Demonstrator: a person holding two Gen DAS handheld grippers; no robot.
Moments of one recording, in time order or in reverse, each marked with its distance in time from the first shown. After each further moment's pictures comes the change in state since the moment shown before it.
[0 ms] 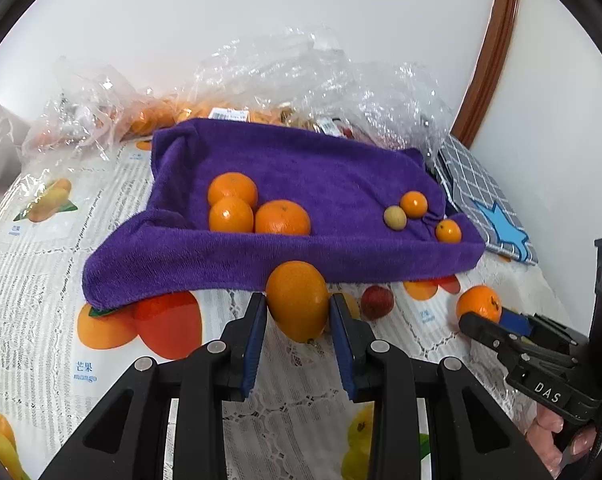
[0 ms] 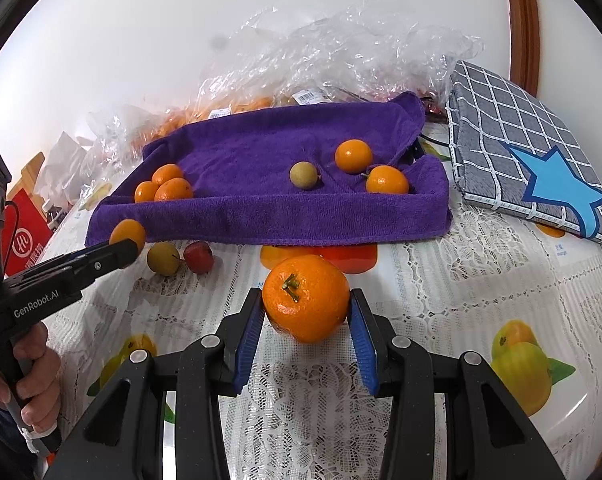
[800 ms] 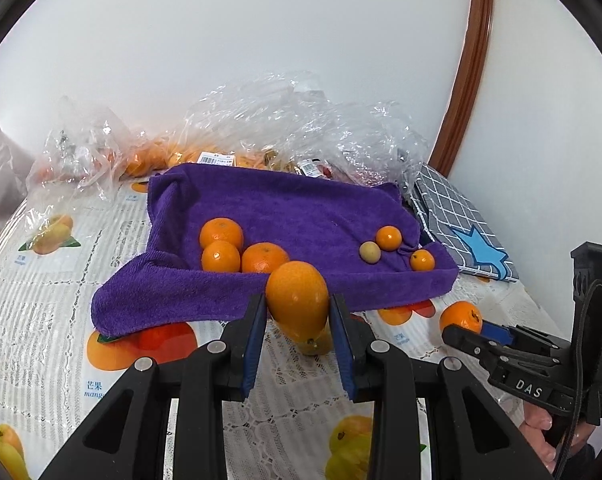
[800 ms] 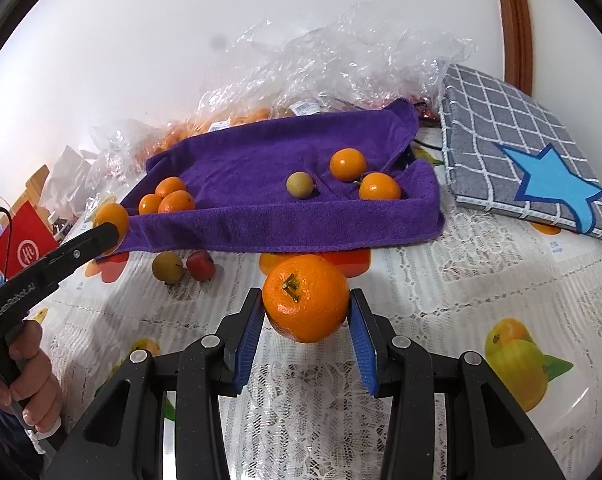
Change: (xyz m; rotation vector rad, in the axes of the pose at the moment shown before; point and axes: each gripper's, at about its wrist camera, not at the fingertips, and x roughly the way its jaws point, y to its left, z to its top) left arm -0.025 -0.006 0.003 0.038 -0.129 -0.051; right arm -0.009 -0.005 -0.001 0.028 -0.043 0.003
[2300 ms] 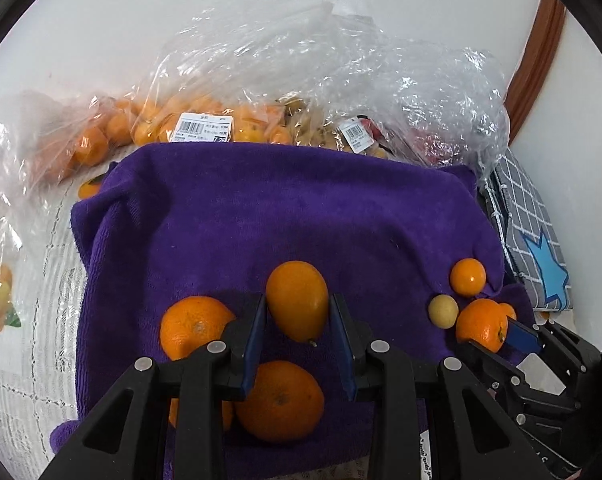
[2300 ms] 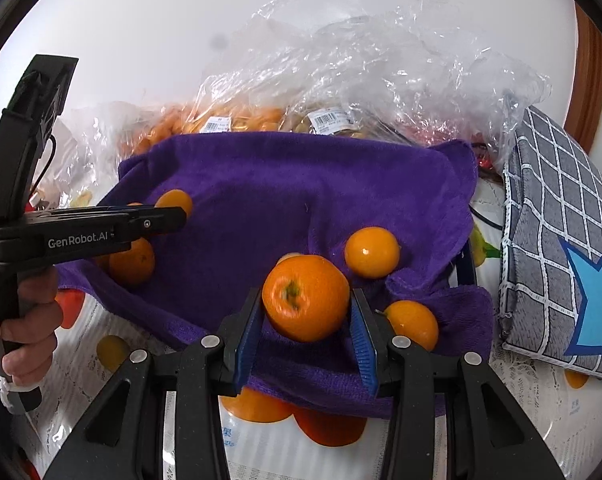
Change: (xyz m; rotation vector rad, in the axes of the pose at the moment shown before) left arm 0.142 0.010 0.079 -0.033 0.304 0.107; right arm 0.084 0.002 0.085 -0.171 0.085 0.038
